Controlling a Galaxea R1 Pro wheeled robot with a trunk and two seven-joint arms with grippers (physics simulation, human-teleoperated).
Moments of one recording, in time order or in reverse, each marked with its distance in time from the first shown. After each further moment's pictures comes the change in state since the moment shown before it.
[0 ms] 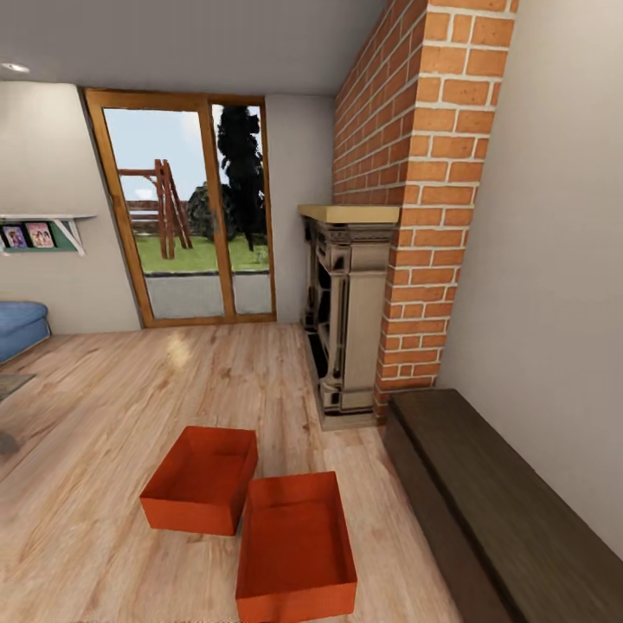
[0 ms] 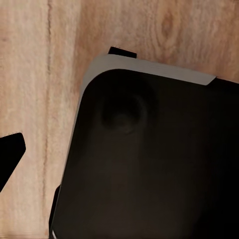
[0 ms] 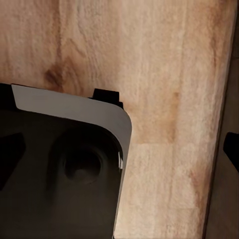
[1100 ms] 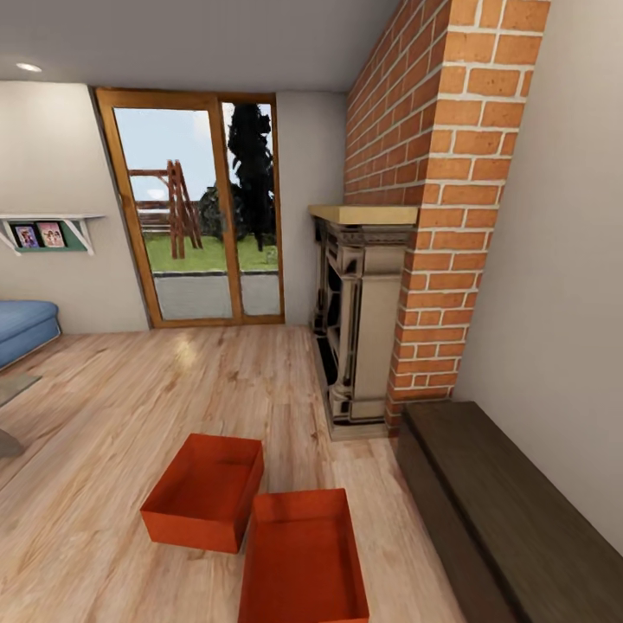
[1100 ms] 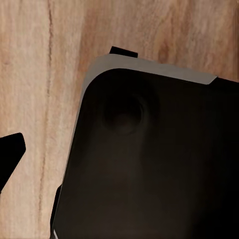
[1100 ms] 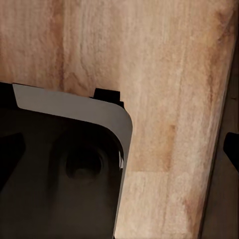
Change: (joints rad) left arm 0.000 -0.001 -0.001 0.000 -0.001 0.000 0.006; right arm 0.000 -0.002 0.004 0.001 -0.004 -0.001 0.008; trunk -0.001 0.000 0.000
